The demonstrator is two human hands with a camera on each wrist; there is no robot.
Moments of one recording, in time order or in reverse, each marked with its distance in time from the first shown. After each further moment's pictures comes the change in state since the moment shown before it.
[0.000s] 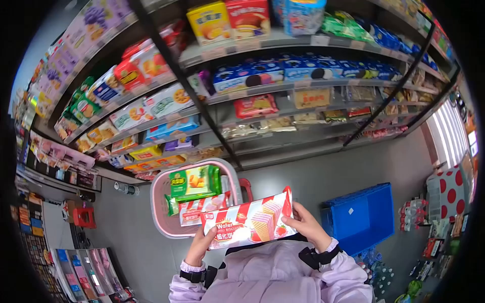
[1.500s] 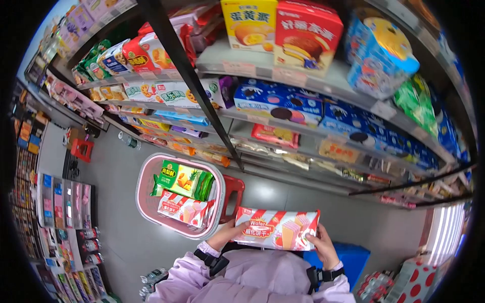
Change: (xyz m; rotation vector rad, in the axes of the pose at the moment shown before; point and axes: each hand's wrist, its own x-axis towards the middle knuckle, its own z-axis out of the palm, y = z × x) left_hand 0.152 0.013 0.162 -0.240 -0.126 0.025; right_hand 0.102 -0.046 -0.193 0.062 0.038 0.168
